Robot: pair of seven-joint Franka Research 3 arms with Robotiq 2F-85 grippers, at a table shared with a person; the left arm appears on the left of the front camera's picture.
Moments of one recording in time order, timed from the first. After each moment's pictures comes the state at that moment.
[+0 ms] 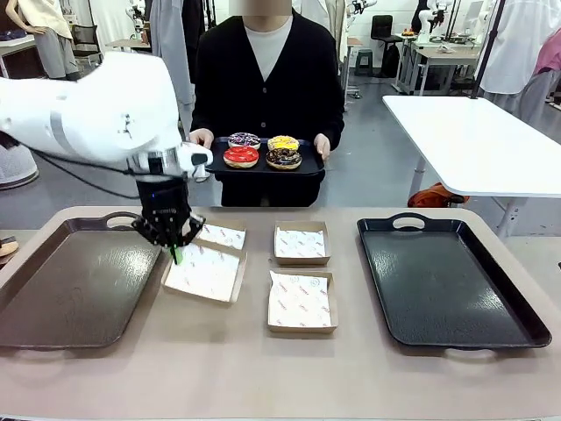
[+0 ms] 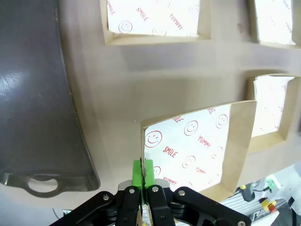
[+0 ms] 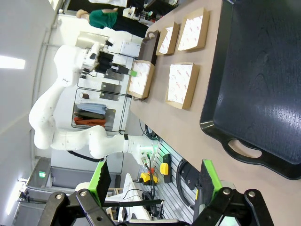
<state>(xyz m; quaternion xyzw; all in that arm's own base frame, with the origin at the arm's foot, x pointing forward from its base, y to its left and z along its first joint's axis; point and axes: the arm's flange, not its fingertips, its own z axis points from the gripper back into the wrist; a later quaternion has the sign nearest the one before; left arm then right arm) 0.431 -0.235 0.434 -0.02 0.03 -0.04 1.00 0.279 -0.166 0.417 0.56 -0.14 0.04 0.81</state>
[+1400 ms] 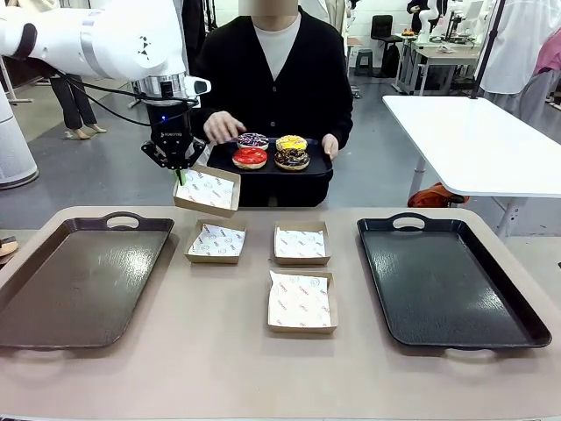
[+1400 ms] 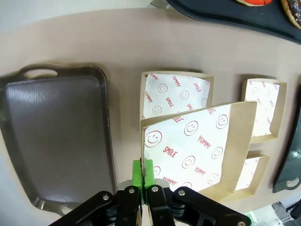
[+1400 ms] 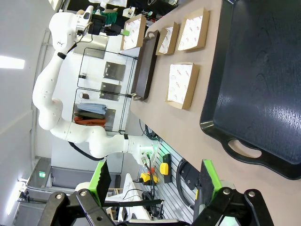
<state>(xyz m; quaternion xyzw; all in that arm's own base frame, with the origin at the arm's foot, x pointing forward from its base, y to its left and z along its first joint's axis) 0.590 -0.215 0.496 0.00 -0.01 0.01 1.00 0.279 -0.166 0.417 0.56 -0.14 0.04 0.81</state>
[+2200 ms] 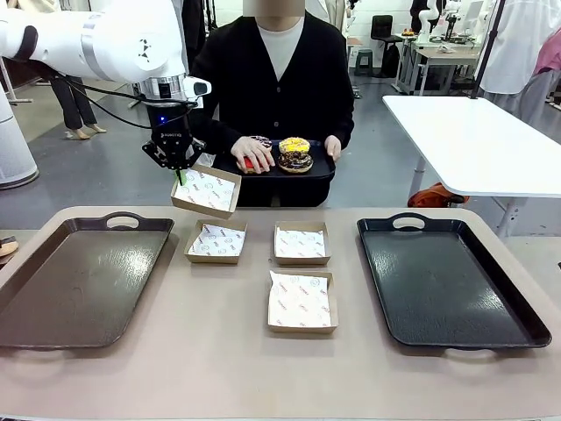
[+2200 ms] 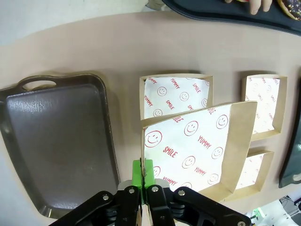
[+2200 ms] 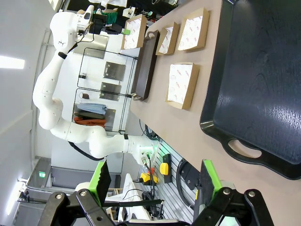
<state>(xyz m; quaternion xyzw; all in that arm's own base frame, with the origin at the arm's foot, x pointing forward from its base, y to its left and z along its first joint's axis) 0.593 -0.213 0.494 0.00 -0.02 -0.02 1.00 0.279 -0.166 0.417 0.56 -0.14 0.04 0.81</state>
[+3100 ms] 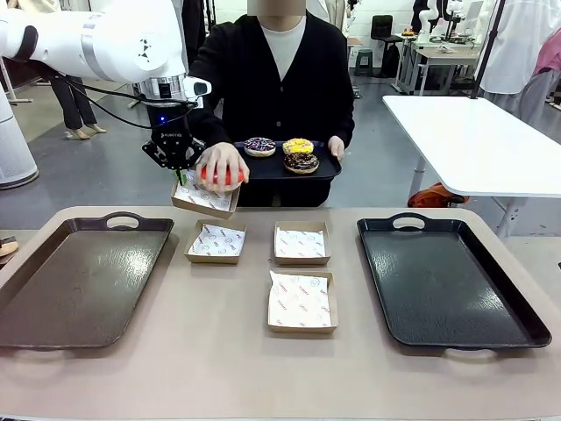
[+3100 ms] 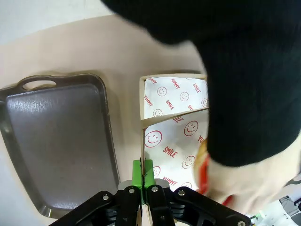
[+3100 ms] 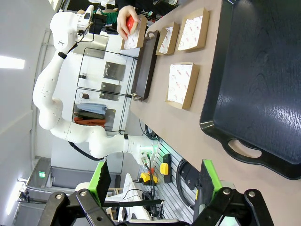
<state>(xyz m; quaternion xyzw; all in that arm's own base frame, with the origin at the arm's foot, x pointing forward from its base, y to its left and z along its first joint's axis) 0.593 -0.214 0.493 0.00 -0.02 -0.02 1.00 0.279 -0.166 0.417 0.56 -0.14 0.04 0.81</state>
